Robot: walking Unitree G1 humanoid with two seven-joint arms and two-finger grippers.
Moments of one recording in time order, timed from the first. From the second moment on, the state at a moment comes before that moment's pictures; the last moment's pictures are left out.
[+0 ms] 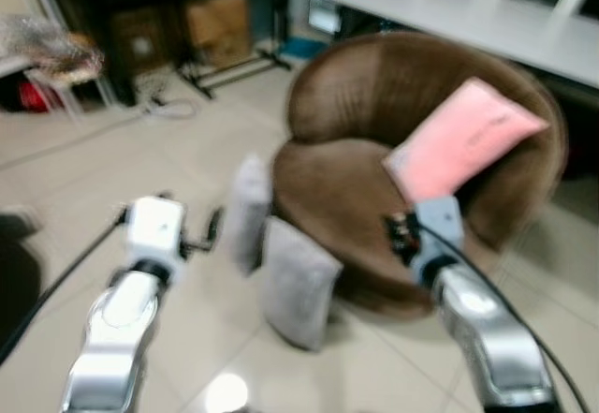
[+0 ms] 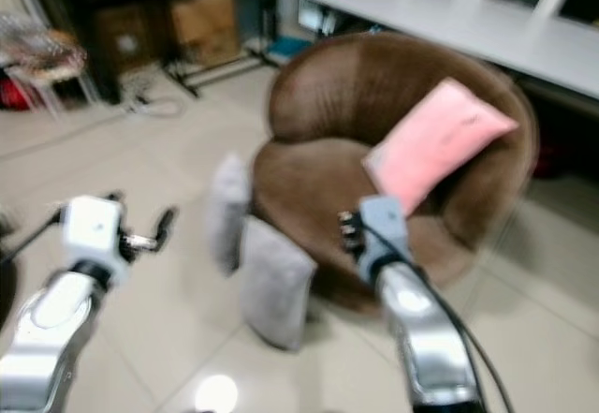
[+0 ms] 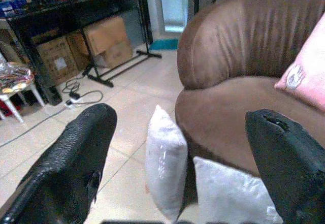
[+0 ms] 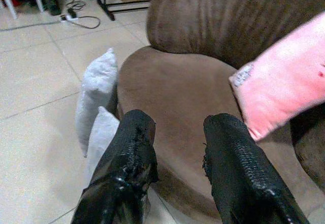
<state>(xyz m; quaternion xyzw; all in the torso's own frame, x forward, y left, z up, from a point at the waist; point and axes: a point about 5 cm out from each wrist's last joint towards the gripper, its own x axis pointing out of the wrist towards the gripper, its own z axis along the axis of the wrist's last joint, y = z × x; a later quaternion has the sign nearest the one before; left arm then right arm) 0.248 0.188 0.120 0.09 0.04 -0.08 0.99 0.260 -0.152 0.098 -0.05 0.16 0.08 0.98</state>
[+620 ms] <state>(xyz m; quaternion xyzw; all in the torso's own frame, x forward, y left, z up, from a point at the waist) 0.246 0.204 0.118 0.10 0.05 -0.06 0.99 0.267 -0.138 0.100 -0.03 0.16 0.08 0.98</state>
